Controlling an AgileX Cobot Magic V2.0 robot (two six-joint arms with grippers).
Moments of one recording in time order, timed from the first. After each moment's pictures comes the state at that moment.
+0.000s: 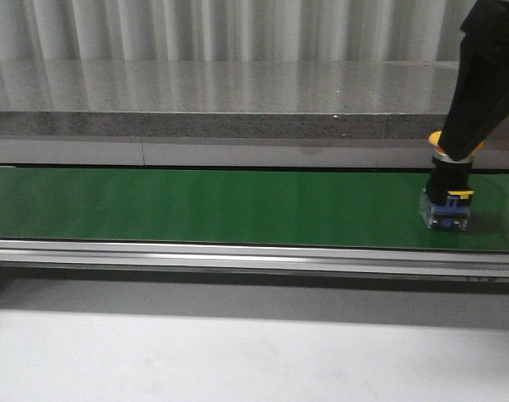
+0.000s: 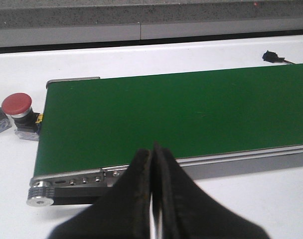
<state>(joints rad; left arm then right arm) -0.21 0.57 -0.55 -0.05 0.57 0.06 0.17 1.37 -1.00 0.28 0.83 -0.21</state>
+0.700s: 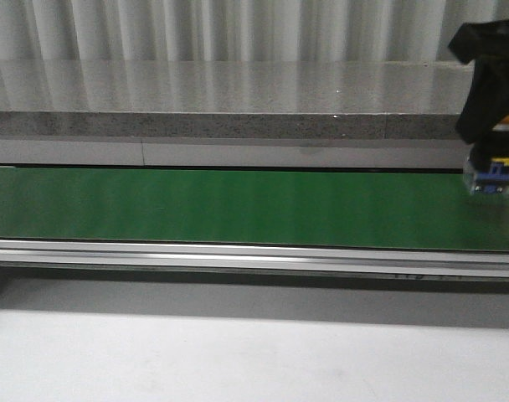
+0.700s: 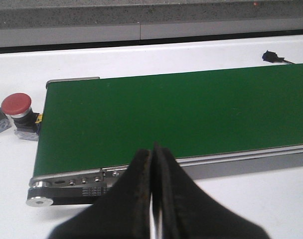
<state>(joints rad) -0.21 0.57 -0.55 -0.05 0.57 0.06 0.08 1.38 -1.00 0.24 0.64 -0.20</state>
